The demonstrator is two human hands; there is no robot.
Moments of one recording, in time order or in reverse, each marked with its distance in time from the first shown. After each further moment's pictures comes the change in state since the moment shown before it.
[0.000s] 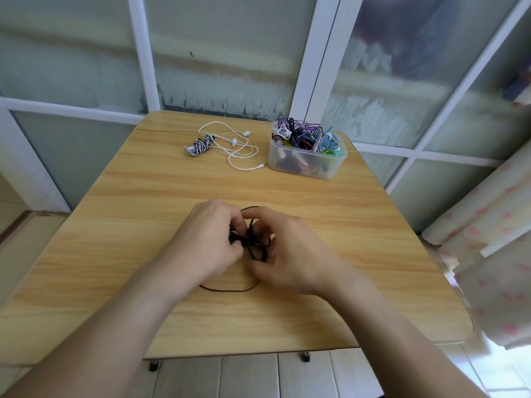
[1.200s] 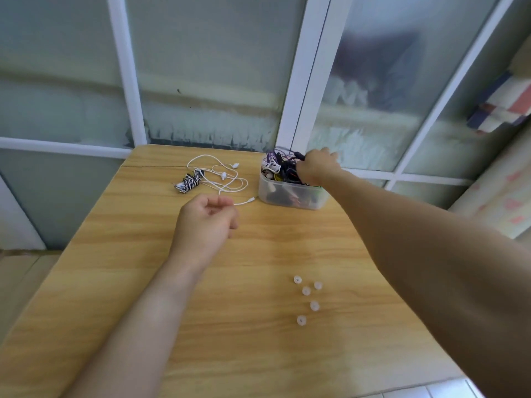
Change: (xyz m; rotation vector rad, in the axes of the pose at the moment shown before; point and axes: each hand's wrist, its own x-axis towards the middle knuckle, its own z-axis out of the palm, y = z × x) left_hand 0.061 0.003 -0.008 -0.955 0.220 -0.392; right_hand 0.167 0.102 -0.109 -0.501 0.157 0.703
